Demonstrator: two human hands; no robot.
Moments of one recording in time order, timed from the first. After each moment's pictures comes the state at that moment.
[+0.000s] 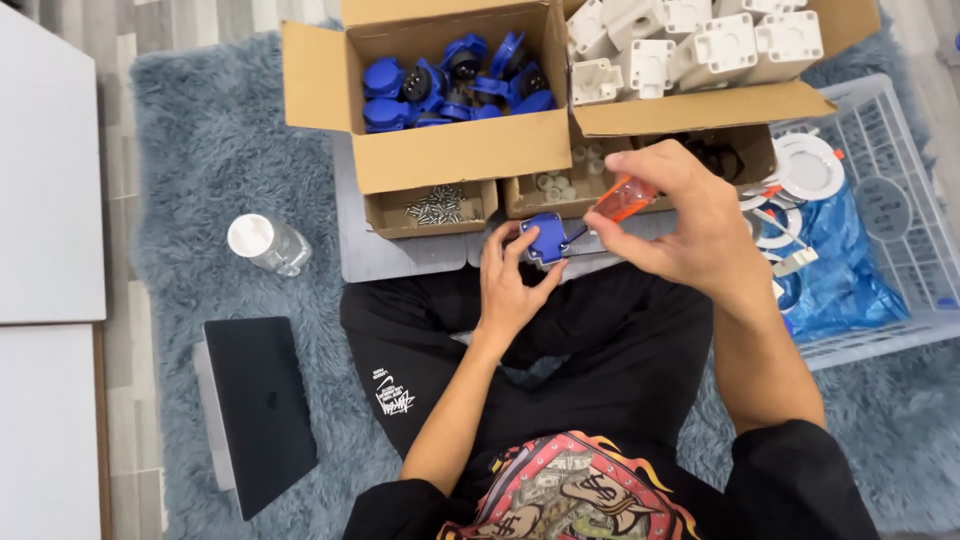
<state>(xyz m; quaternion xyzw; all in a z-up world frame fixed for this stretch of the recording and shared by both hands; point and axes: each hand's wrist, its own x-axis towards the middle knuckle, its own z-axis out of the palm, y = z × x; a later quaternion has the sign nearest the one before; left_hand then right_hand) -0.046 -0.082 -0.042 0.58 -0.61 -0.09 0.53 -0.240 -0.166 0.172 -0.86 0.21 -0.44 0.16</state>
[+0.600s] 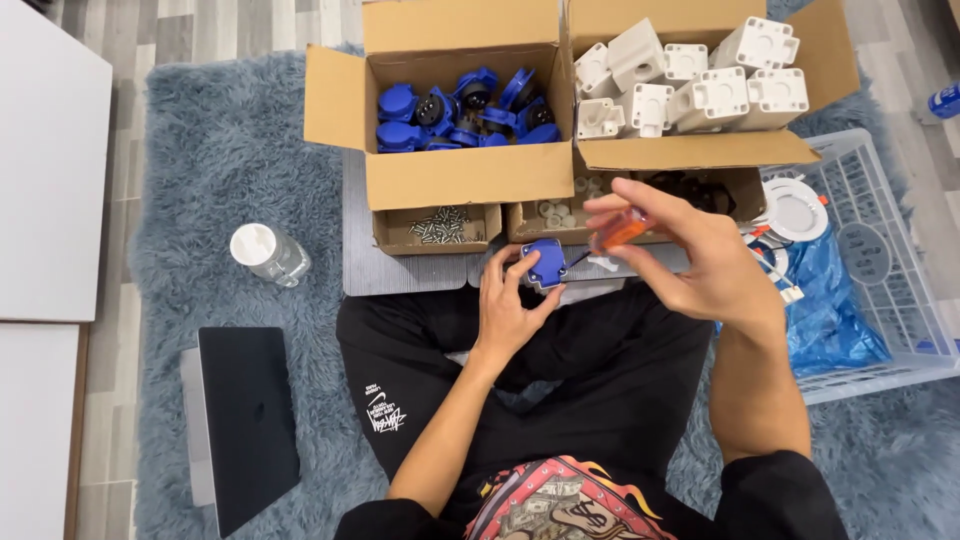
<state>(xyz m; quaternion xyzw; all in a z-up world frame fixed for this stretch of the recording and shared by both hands) -0.048 -0.082 -0.046 0.59 -0.61 -0.08 0.53 -0.240 -0.157 0.196 -0.86 0.18 -0.38 0.29</state>
